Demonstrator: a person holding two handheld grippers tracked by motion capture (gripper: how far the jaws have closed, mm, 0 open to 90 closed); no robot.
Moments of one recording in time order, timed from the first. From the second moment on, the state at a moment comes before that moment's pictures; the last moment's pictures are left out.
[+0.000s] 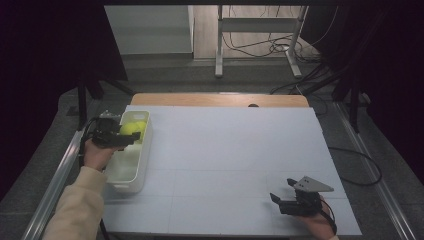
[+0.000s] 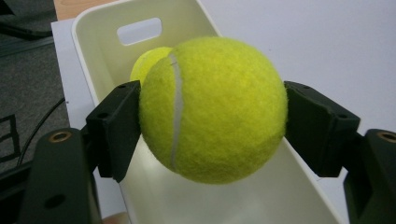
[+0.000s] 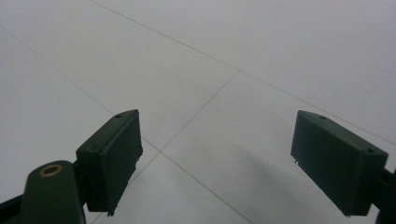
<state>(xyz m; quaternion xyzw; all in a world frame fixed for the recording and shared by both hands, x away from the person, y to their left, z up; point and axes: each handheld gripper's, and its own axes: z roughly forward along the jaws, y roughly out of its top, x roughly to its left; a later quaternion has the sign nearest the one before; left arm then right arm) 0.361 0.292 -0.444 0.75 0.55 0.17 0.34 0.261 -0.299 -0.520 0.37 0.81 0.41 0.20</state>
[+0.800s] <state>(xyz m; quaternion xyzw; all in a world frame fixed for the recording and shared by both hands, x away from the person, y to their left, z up) 0.332 0.268 -0.419 0.74 0.48 0.19 0.43 0.261 -0.301 -0.519 0.37 0.81 0.41 0.19</state>
